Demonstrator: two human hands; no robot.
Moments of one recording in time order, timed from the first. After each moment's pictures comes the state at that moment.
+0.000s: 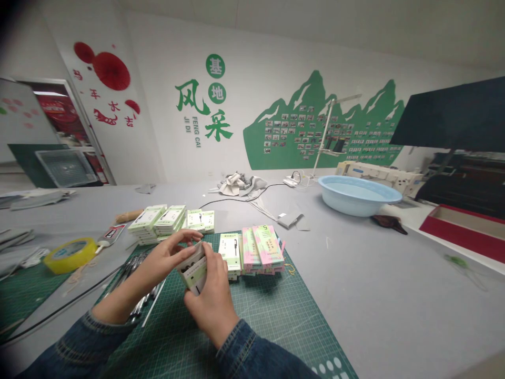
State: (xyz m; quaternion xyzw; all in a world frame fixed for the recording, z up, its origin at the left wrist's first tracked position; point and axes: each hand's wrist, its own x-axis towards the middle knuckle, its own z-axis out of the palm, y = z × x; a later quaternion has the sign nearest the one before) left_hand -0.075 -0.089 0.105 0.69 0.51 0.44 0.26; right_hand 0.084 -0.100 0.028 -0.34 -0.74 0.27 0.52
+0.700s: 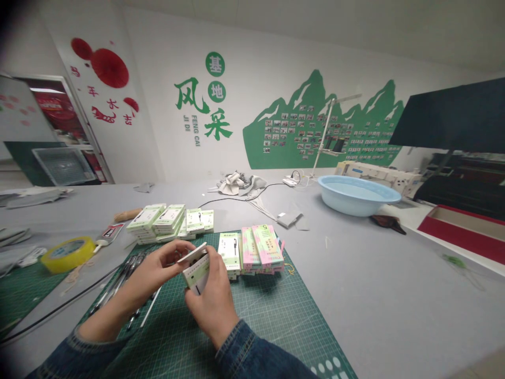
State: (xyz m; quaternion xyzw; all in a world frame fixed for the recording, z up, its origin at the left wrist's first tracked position) left_hand -0.081 -0.106 0.093 0.64 0.53 0.44 0.35; right_hand 0.085 -0.102 0.024 -0.38 -0.71 0.30 0.51
